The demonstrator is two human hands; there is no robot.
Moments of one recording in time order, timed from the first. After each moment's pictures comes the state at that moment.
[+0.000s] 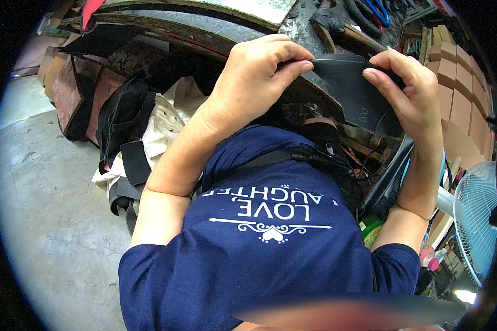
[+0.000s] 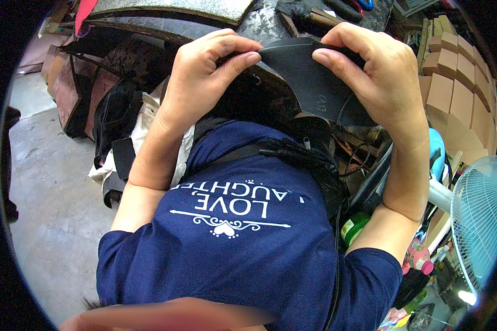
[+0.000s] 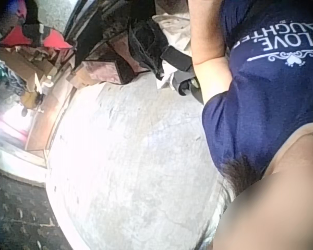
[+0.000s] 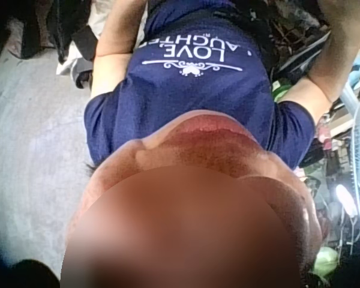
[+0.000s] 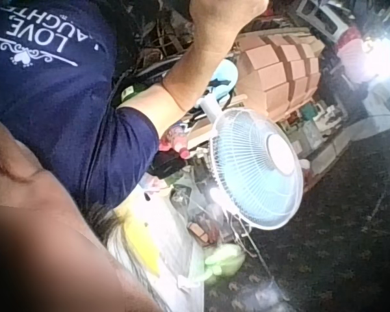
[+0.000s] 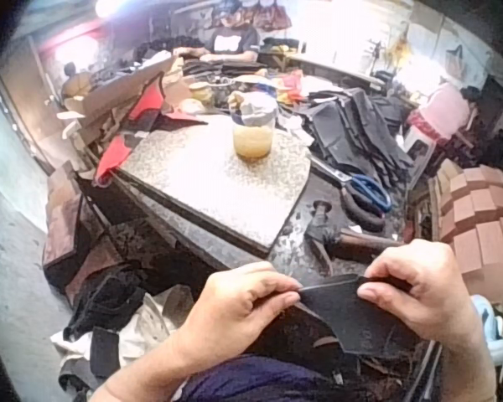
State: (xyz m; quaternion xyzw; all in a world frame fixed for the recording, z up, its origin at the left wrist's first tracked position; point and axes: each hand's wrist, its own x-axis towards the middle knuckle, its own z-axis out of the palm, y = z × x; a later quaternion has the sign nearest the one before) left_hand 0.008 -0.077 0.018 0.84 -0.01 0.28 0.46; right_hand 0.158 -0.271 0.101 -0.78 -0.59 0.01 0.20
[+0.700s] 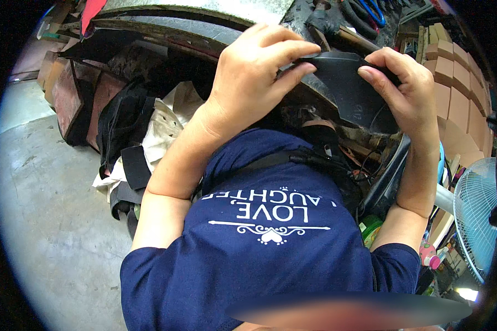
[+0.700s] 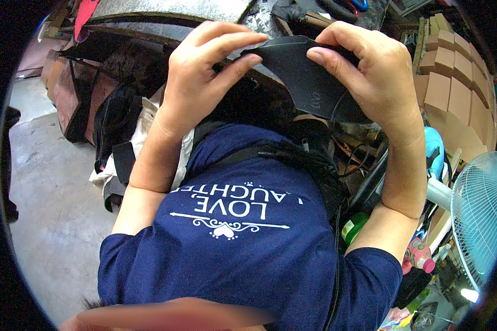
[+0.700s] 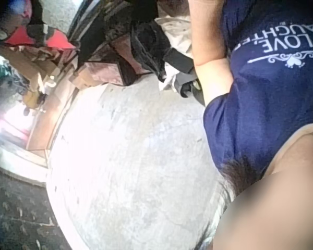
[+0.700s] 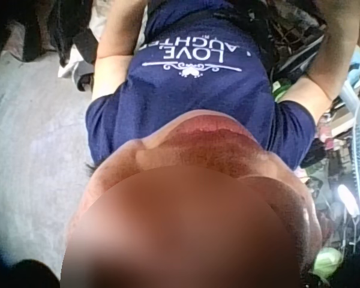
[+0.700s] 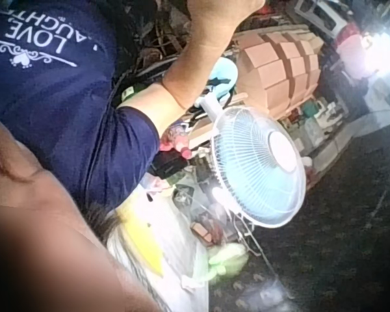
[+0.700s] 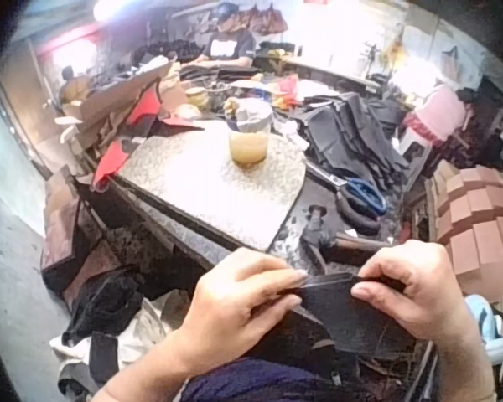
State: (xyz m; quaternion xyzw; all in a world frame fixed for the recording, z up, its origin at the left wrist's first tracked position) left_hand 0.018 -0.072 0.020 0.85 -0.07 0.40 0.33; right_hand 0.155 -0.266 0.100 -0.79 -0.57 -0.01 0.21
